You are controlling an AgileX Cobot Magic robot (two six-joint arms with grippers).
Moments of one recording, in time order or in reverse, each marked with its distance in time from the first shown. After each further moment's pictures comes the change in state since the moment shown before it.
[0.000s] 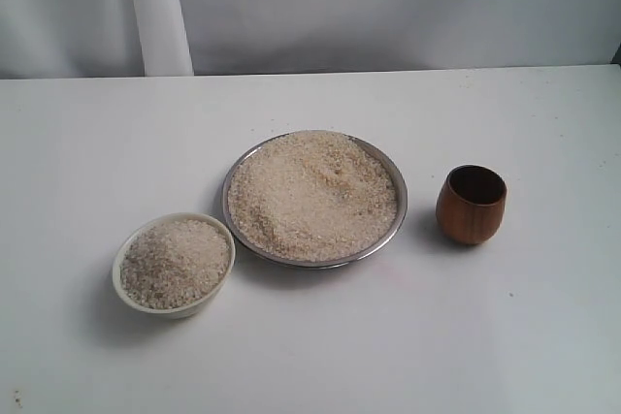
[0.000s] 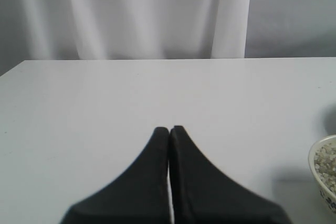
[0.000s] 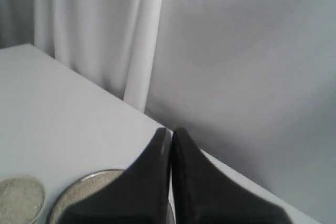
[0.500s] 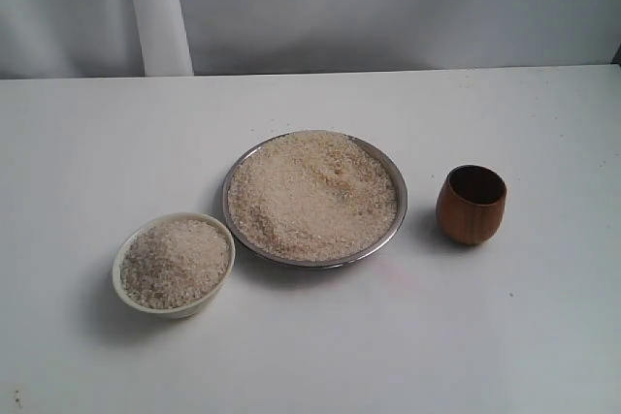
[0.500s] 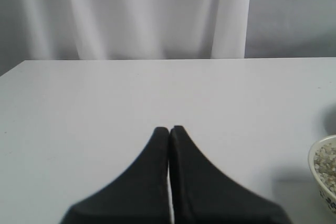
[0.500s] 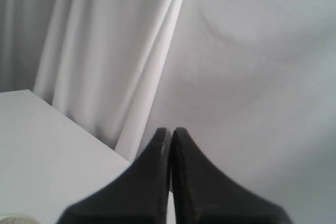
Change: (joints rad) left arm 0.000 0.000 0.000 0.000 0.000 0.000; right arm 0.000 -0.249 0.000 -0.004 0.011 0.047
